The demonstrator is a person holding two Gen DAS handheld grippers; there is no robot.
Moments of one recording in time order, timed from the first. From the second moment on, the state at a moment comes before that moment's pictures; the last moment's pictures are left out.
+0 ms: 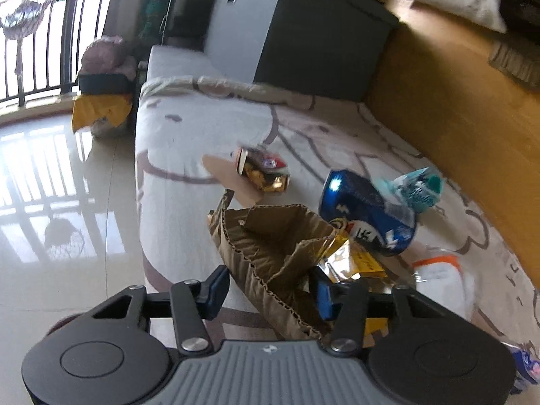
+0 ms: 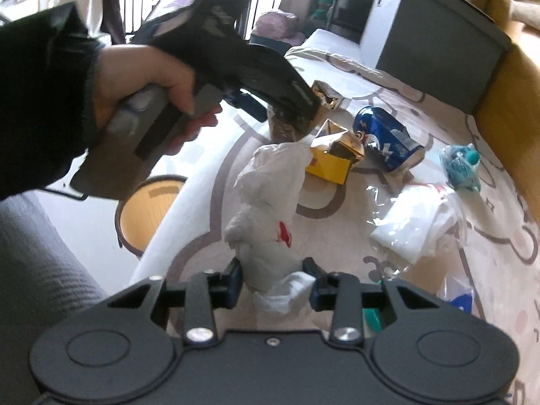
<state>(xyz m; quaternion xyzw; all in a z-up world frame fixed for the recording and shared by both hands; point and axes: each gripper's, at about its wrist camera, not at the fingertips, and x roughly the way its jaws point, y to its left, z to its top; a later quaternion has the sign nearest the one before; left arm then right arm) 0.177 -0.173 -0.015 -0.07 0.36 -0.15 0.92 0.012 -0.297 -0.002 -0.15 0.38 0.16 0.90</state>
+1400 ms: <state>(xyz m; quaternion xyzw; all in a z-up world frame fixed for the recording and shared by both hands) 0.034 -0.043 0.083 0.01 0.29 -0.15 0.94 -0.006 -0.266 0.071 0.01 0.31 0.02 0.95</state>
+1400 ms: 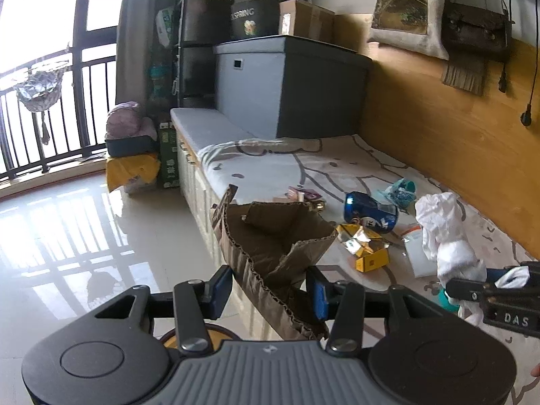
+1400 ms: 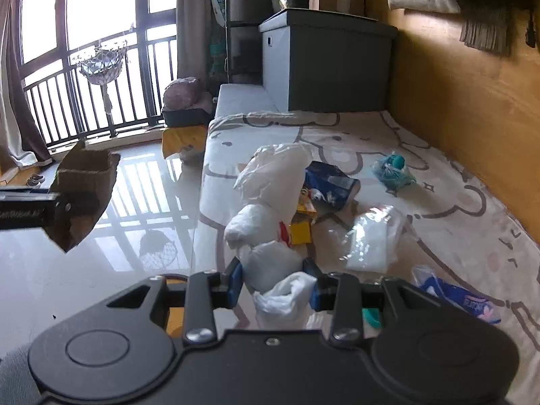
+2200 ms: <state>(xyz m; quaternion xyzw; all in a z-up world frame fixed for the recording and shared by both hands) 0.067 0.050 0.057 -0.02 0.33 -0.07 0.94 0.077 -0.143 0.046 0.01 0.36 0.08 0.93</state>
